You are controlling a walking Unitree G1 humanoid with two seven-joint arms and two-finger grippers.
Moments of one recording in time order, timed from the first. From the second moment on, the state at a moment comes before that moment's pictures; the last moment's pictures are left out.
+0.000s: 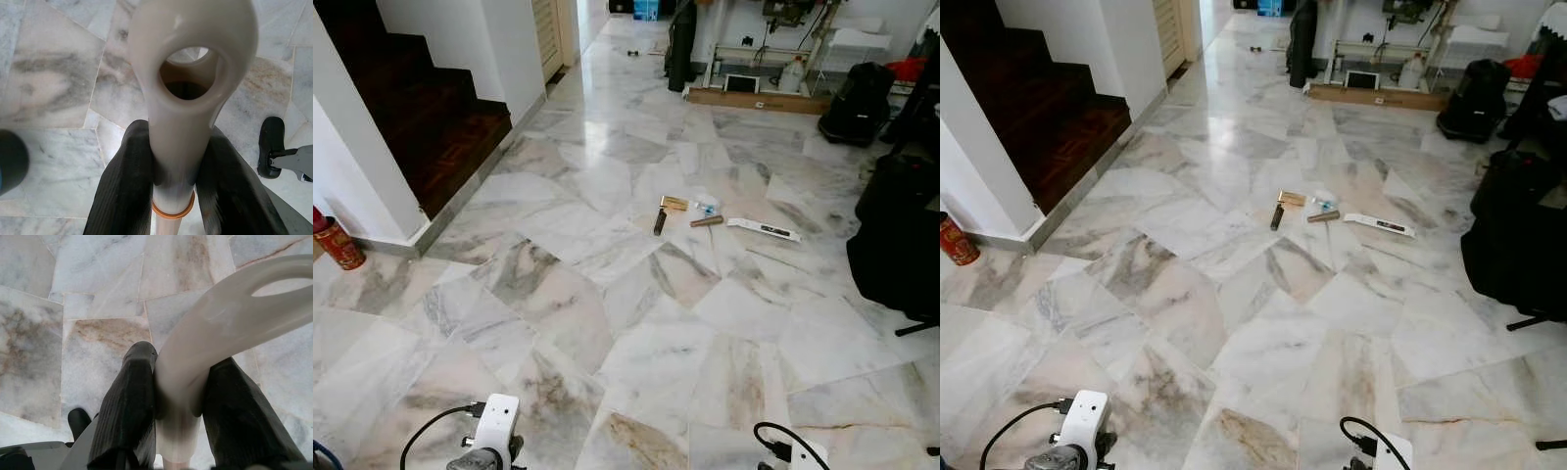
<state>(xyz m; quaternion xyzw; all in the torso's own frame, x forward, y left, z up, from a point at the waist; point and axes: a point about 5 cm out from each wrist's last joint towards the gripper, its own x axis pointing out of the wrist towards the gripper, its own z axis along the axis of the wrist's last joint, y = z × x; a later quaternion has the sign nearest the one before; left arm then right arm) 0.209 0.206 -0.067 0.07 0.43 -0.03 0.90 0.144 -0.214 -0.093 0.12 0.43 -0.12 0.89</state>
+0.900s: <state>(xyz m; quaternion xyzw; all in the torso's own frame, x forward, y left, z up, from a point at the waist) 0.302 0.250 0.029 0.14 0.19 0.08 0.97 0.214 -0.298 -0.019 -0.11 0.25 -0.18 0.94</state>
